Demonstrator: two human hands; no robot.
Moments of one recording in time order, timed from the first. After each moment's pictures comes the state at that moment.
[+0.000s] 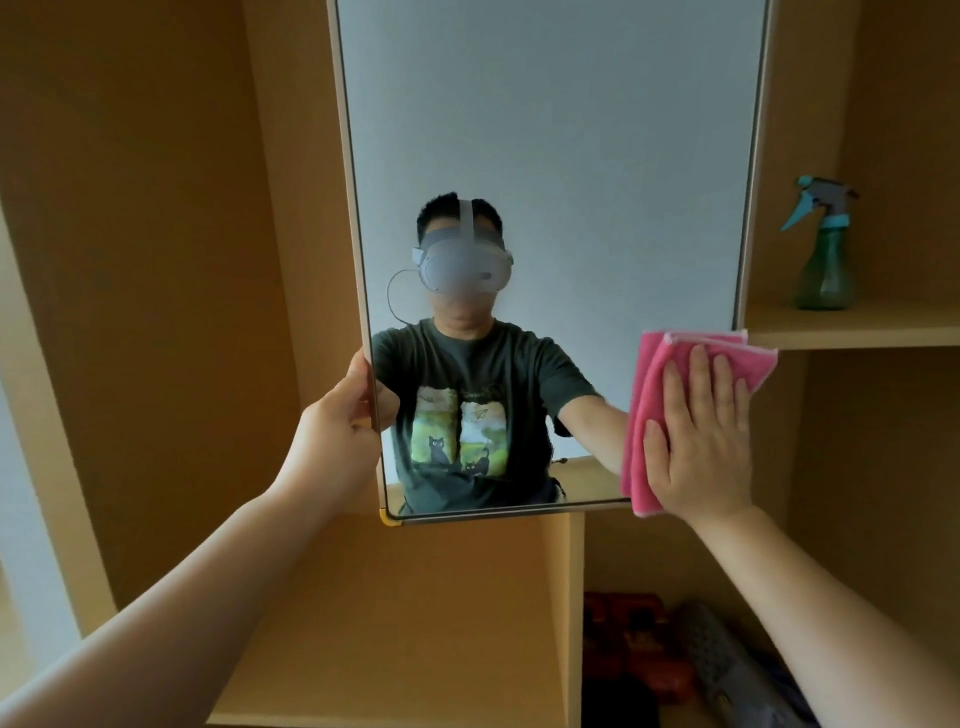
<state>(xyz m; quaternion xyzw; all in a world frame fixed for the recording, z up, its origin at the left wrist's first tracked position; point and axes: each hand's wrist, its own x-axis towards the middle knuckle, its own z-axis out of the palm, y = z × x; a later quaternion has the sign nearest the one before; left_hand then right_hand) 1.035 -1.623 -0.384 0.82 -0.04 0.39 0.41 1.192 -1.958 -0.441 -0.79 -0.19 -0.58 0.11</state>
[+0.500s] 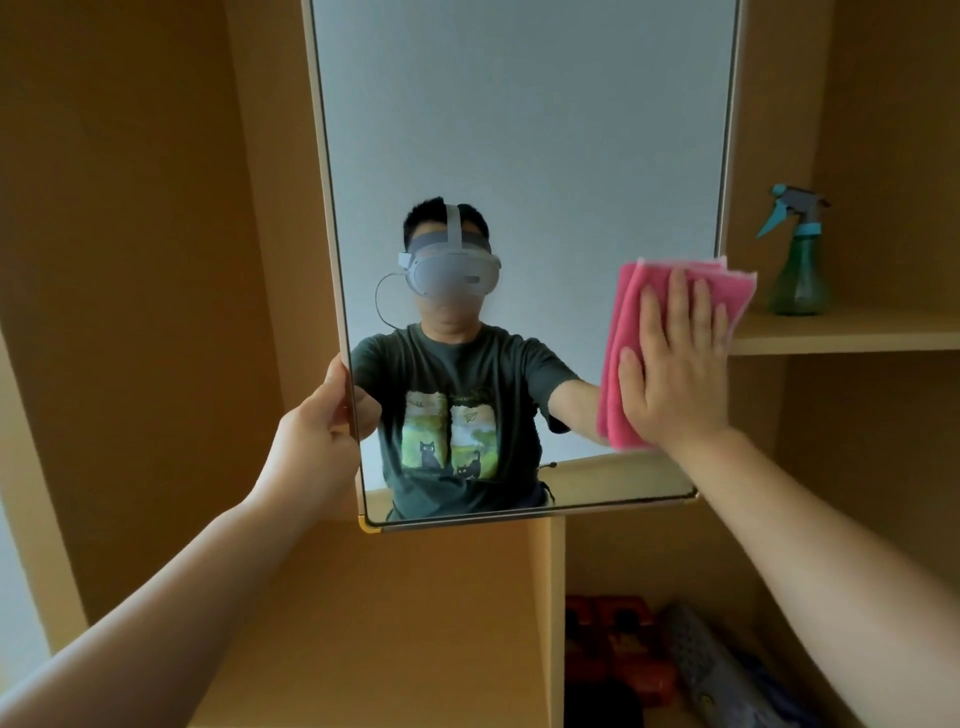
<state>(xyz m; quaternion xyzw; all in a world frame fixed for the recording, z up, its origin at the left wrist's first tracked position) 1.025 -1.635 -0.383 0.82 -0.01 0.40 0.40 1.188 -1.950 -0.362 -0.79 -0.18 -0.58 0.10</state>
